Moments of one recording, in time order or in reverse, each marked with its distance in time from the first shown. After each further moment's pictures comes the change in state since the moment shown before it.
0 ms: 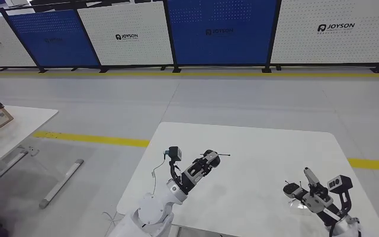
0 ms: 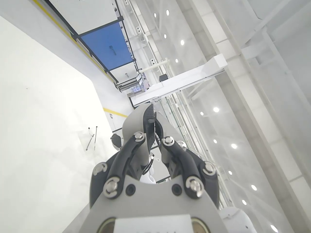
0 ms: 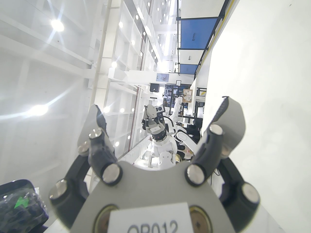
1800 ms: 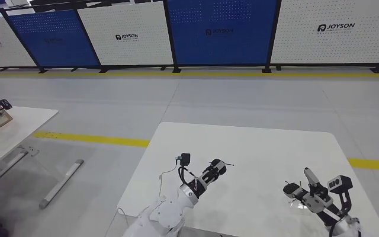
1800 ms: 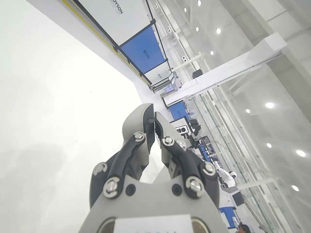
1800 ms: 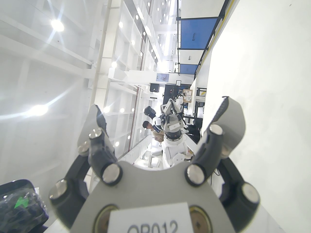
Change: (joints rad) left arm -0.086 -0.028 0.148 0.184 0.335 0.057 0.142; right arm 0.000 0.000 0.000 0.000 0.000 0.000 0.000
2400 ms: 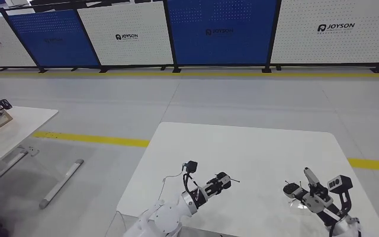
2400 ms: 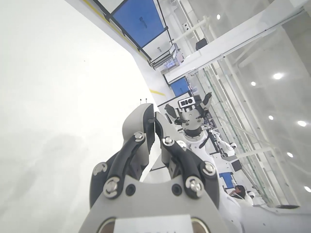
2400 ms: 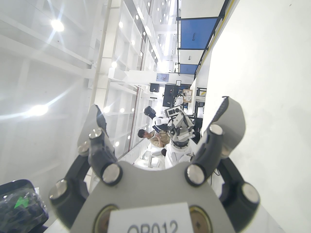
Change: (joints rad) left arm 0.021 0.012 0.002 0.024 -0.025 -0.109 -0.155; right arm 0.000 0.000 0.000 0.000 0.000 0.000 0.000
